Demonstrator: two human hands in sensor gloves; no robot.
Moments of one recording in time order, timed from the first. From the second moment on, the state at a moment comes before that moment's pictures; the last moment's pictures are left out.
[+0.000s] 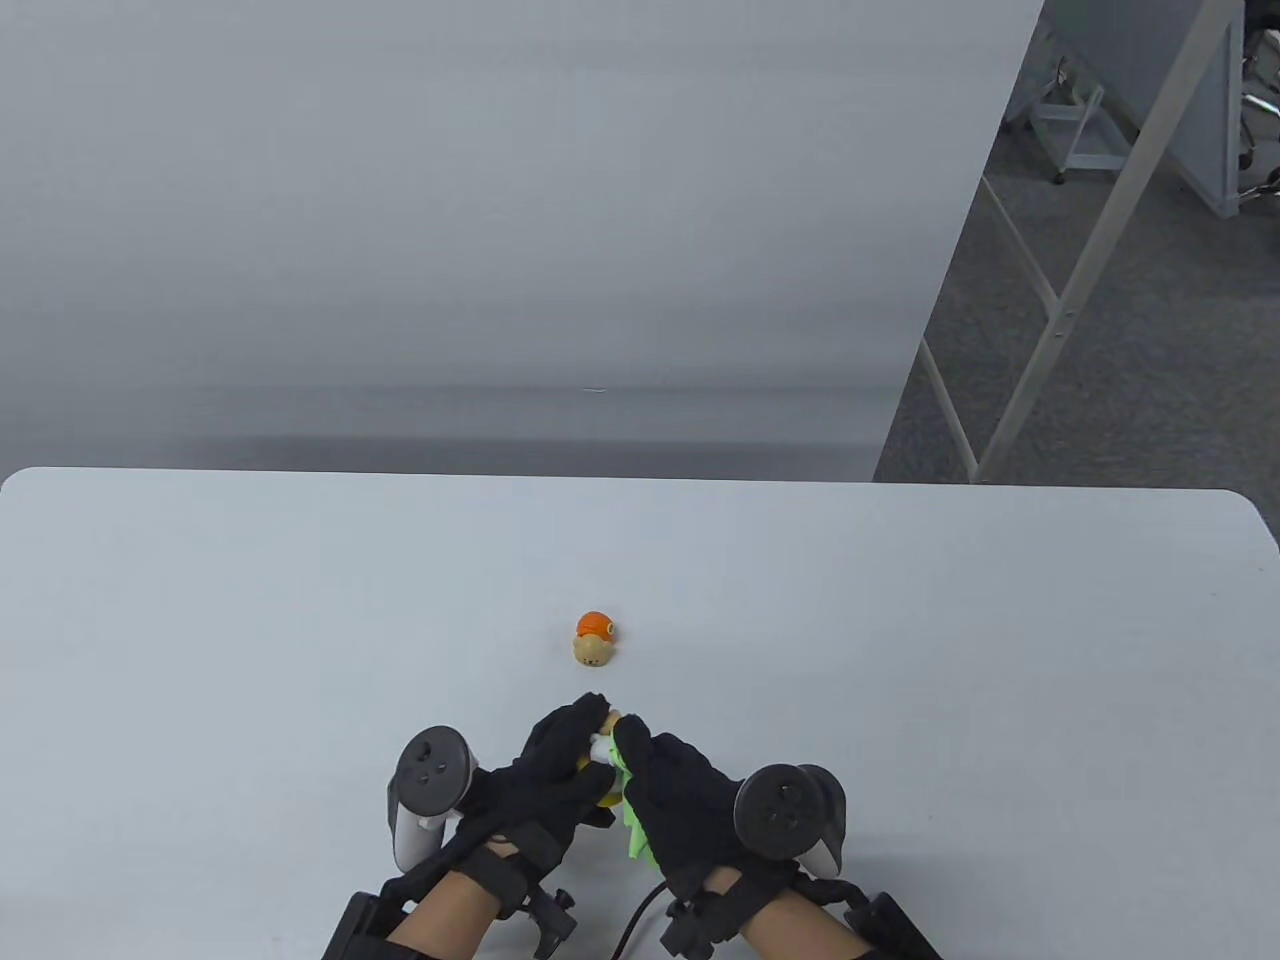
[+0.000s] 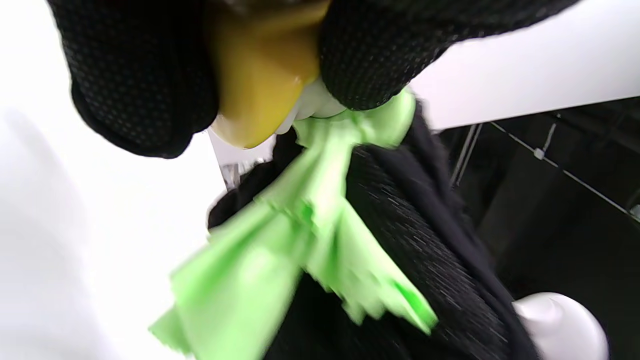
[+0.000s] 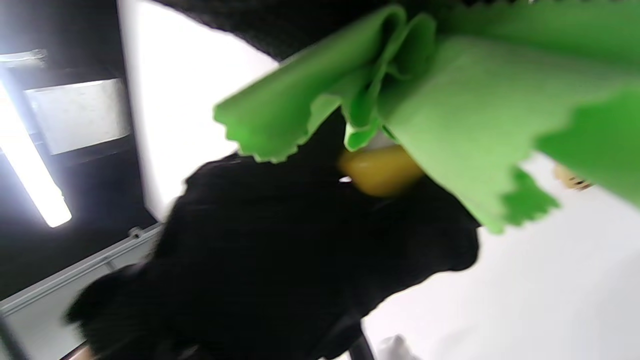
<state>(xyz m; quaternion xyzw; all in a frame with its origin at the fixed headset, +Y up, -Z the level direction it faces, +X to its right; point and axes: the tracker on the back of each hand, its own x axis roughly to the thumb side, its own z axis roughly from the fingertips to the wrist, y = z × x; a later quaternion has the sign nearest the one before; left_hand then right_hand) -0.157 -0.764 -0.312 -0.06 -0.19 0.63 0.75 0.066 -0.728 -0.290 0.32 -0.04 0.81 0.48</state>
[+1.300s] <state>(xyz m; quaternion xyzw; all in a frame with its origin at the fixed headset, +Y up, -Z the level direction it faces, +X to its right) -0.172 -0.764 -0.322 -0.11 -0.24 0.68 0.68 0.078 -0.743 -0.296 0.24 0.03 0.81 0.54</state>
